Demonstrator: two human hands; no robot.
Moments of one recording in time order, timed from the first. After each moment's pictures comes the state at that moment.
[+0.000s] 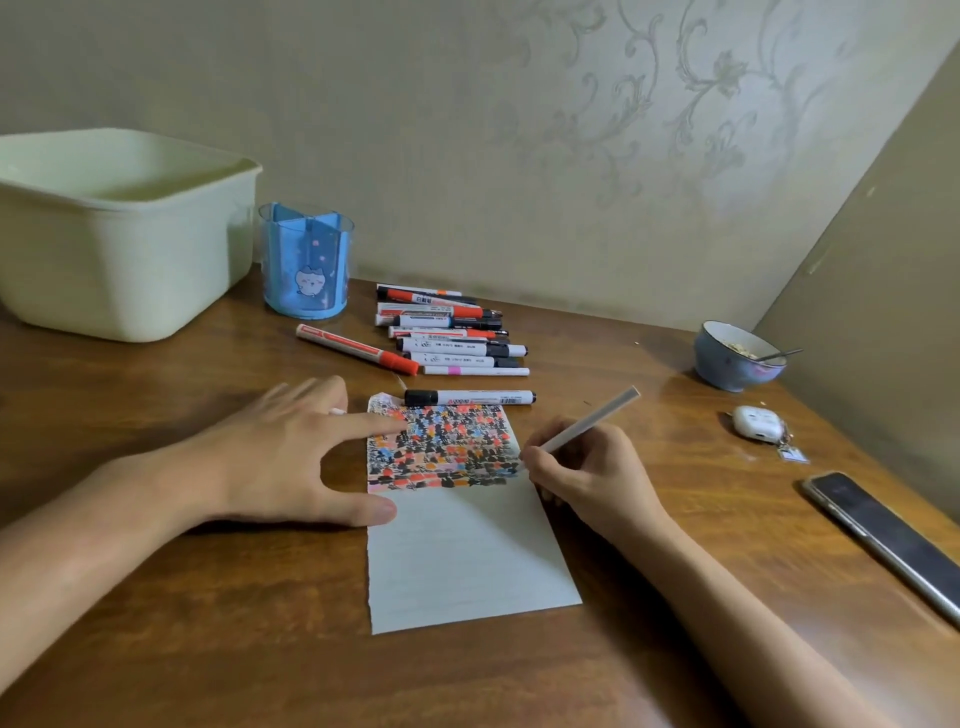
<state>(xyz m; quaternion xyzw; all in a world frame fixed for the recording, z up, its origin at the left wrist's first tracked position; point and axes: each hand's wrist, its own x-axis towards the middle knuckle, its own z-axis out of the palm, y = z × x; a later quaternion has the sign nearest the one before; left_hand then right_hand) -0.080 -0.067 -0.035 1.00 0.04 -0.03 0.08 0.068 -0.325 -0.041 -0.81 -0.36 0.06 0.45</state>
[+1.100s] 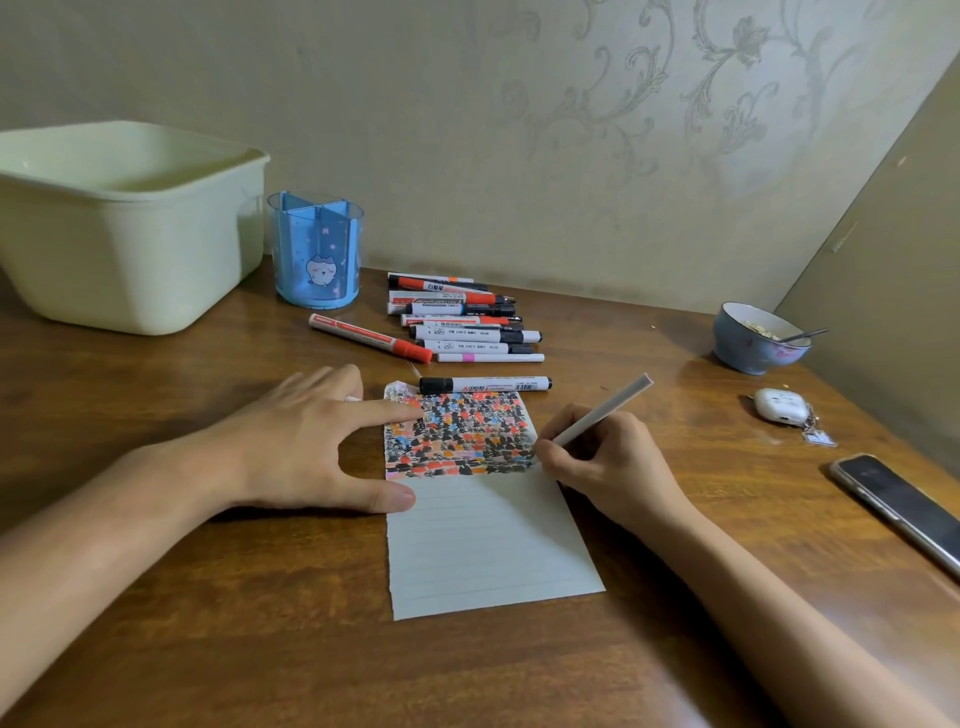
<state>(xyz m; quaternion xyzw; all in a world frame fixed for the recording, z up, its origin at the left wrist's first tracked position) -0.079 -0.067 -0.034 0.99 0.04 -0.03 0.11 0.066 -0.322 -0.040 -0.83 -0.38 0.03 0.40</state>
